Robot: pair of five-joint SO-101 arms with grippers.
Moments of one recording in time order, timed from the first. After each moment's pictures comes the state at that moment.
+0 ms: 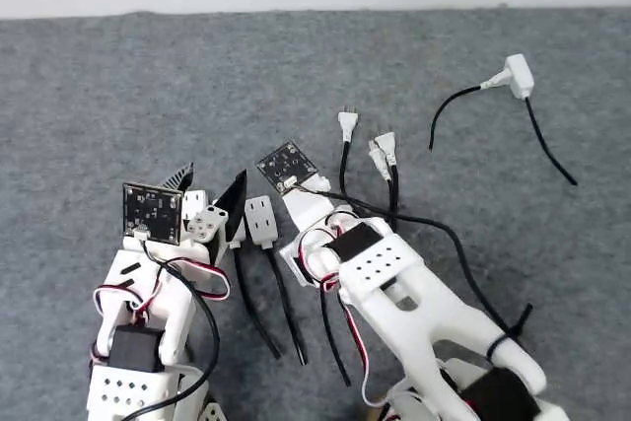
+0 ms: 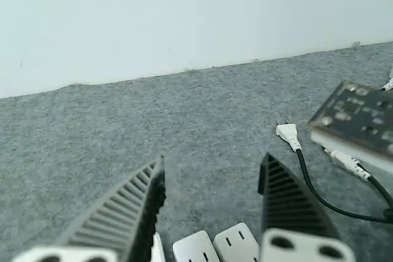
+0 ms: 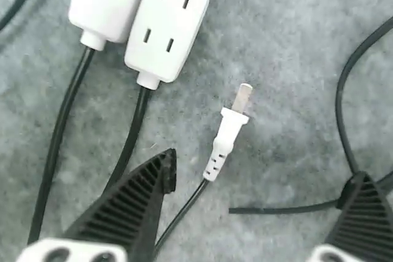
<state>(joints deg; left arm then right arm) 3.3 -81.3 79.7 32.9 5.4 -37.9 -20.0 47.9 45.7 2.2</state>
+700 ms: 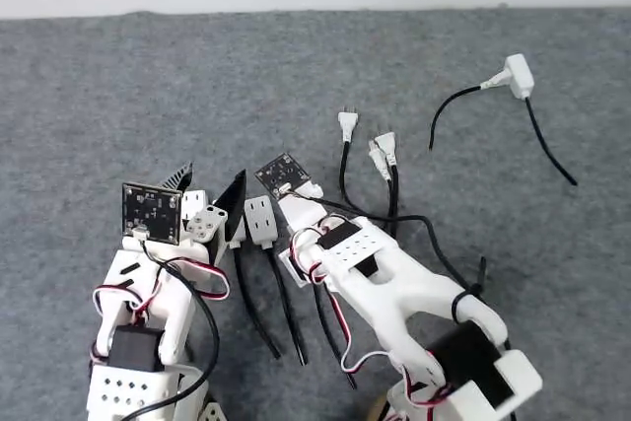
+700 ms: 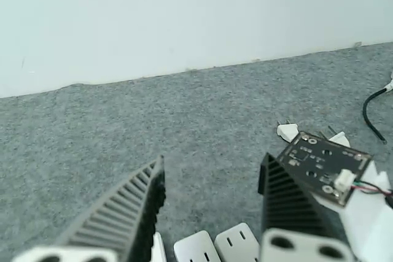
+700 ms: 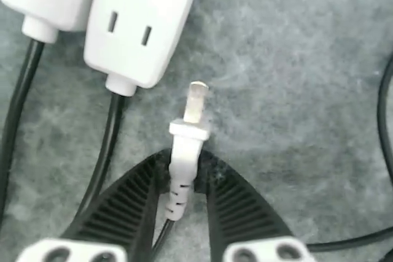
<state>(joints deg) 3.1 -81.3 79.7 32.9 5.4 -37.5 -4.0 47.0 35.3 2.2</state>
